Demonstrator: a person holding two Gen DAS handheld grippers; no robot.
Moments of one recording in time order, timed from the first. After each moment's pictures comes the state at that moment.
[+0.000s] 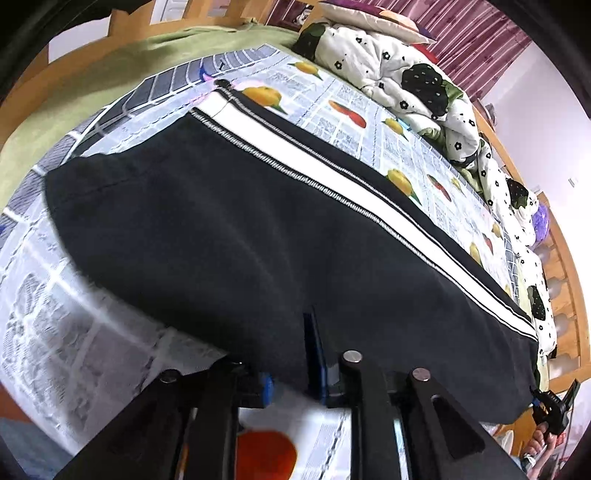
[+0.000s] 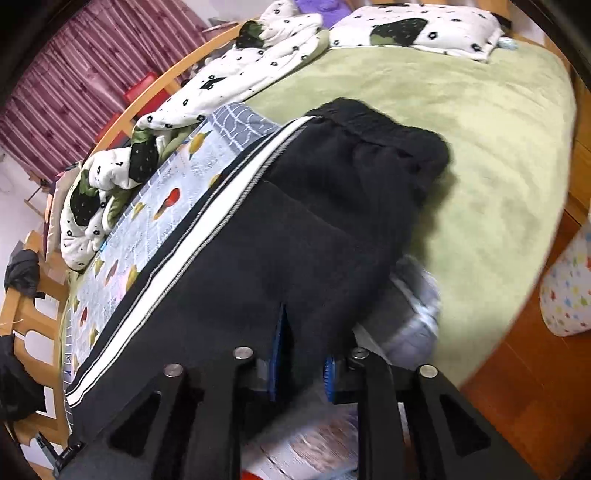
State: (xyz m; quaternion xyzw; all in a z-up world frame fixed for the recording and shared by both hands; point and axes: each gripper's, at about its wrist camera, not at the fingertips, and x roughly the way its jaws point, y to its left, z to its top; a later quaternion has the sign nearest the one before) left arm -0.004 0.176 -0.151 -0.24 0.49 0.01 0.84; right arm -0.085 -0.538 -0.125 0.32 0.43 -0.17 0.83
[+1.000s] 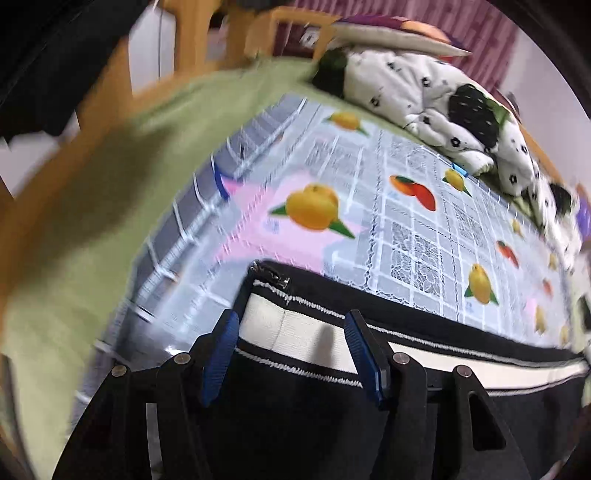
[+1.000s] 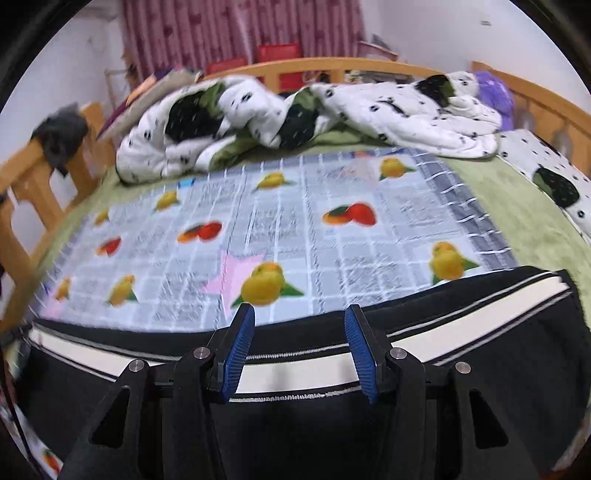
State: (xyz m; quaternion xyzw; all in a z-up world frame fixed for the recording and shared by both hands) left arm 0.148 0.254 -0.131 -0.15 0.47 0.07 0.87; right arm 0.106 -0.293 -0.087 0.06 0.42 -0.04 0.91
